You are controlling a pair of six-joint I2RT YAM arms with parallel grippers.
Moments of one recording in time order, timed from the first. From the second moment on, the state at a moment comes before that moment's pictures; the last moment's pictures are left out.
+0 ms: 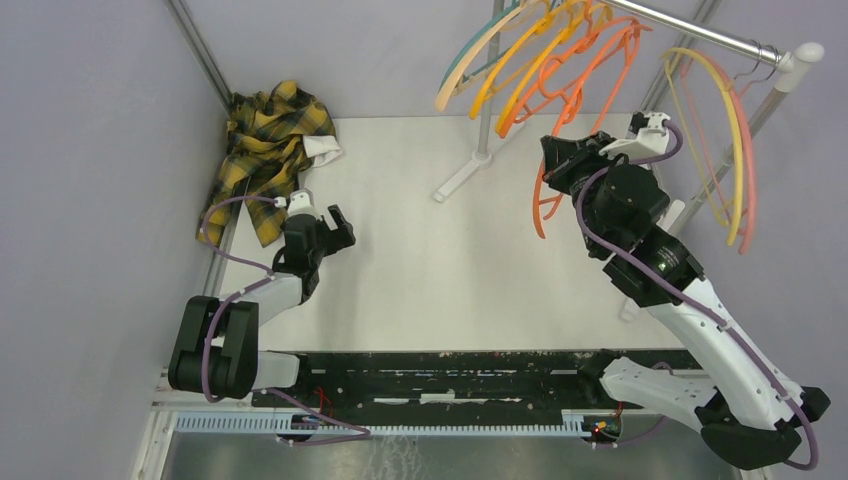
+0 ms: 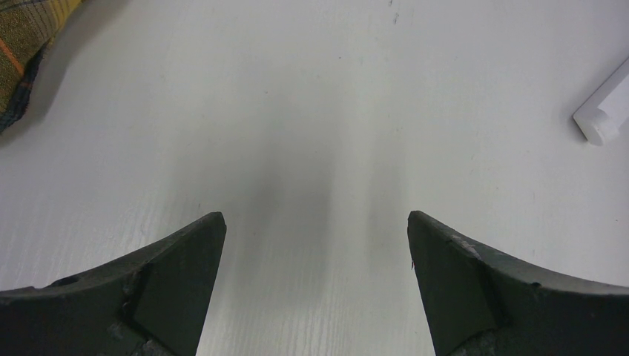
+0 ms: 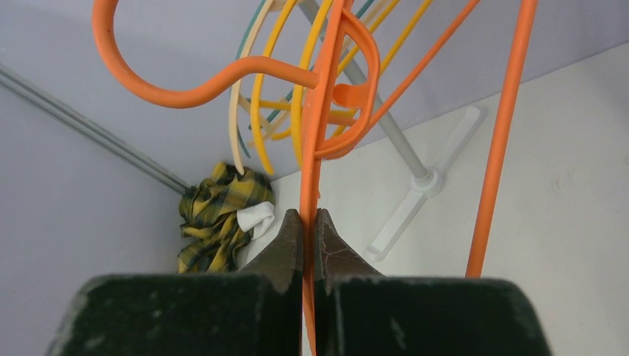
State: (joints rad) left arm -0.13 1.33 0.44 0.42 -0.12 -0.40; right arm 0.70 0.96 1.30 -0.30 0.61 0.60
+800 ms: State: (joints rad) left arm -0.13 1.33 0.44 0.43 -0.12 -0.40; right arm 0.21 1.16 1.36 -0.19 0.30 0.82
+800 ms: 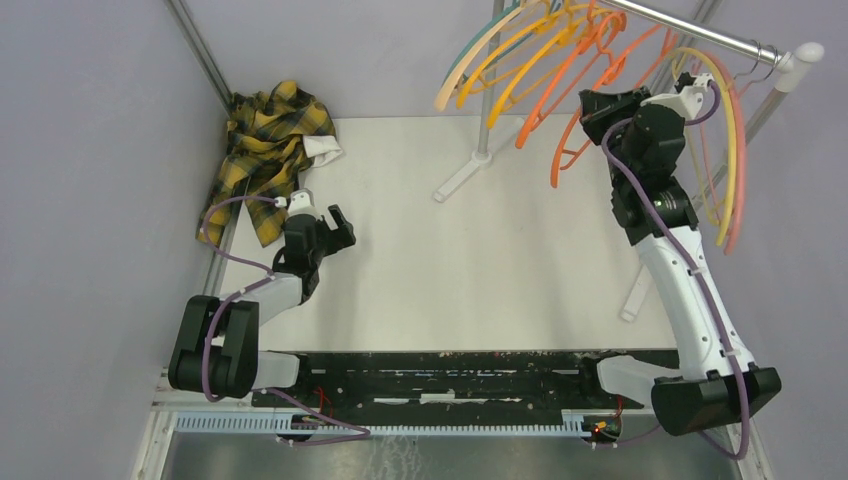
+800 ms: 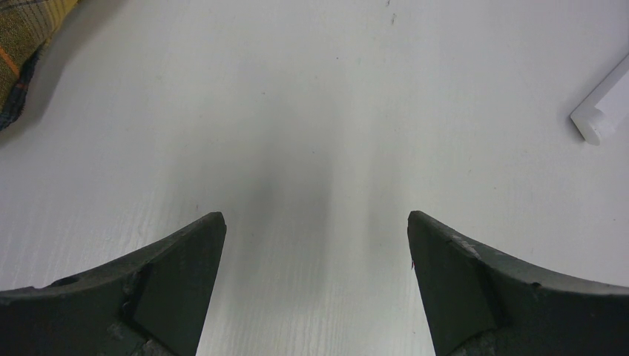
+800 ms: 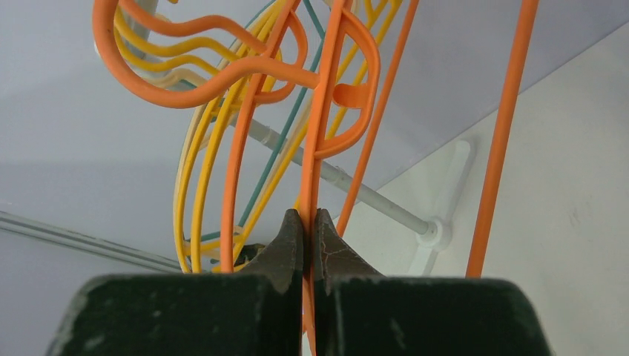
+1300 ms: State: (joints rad) left arm -0.13 1.37 0.44 0.45 -0.12 -0.40; right arm 0.08 1.25 1.37 -0.04 -0.01 0.92
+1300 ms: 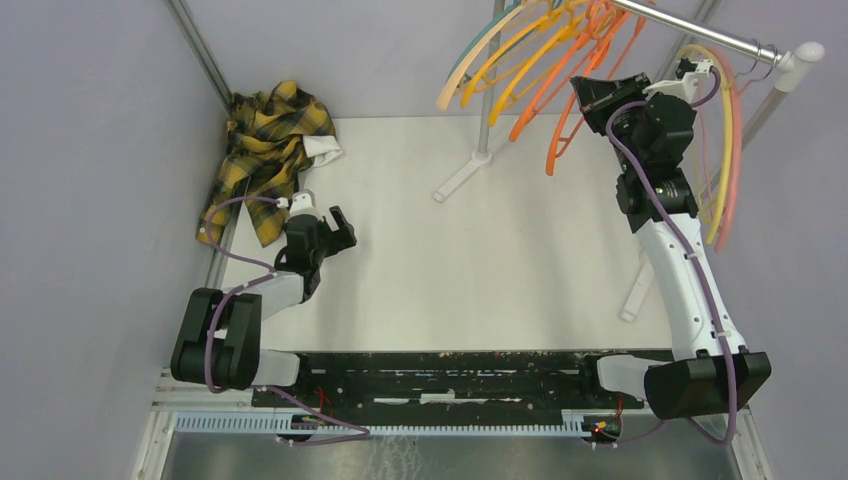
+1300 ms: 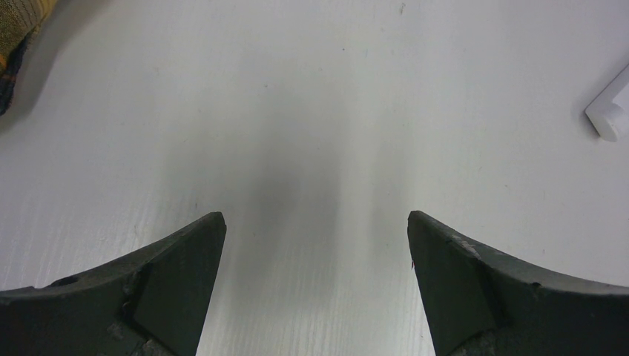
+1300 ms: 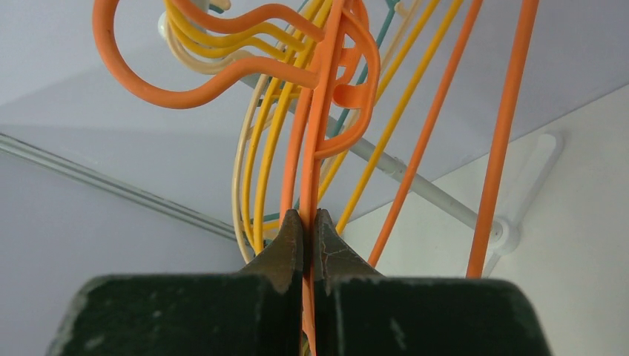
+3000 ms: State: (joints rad) left arm -0.28 1.46 0.50 0.44 -0.18 -0.39; right arm 0.41 0.95 0.98 -0.24 0.30 0.53
